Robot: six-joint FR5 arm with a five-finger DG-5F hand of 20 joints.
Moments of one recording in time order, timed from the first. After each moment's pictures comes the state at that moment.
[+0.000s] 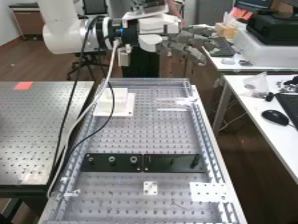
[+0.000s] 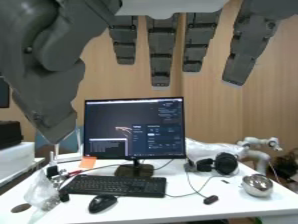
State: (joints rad) arm 1.65 -1.85 -1.65 -2.69 -1.43 -0.79
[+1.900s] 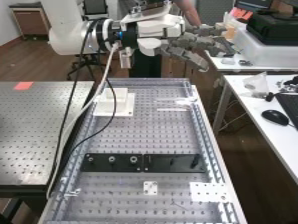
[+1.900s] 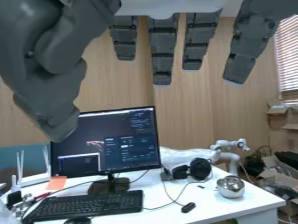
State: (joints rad) arm 1.67 -1.86 -1.66 -2.63 -1.25 -0.76
